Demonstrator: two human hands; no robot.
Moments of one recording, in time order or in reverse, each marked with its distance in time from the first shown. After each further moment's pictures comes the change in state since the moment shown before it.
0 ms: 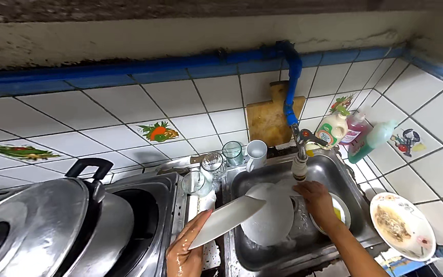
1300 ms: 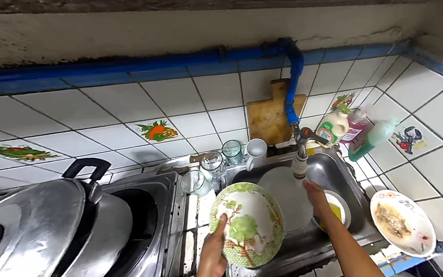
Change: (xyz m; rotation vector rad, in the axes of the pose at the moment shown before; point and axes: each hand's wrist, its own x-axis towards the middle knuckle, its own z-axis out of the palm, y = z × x) left_hand -0.011 0.001 0.061 -0.588 0.217 -1.200; right_hand 0.000 0.014 0.026 0.770 -0.066 1.142
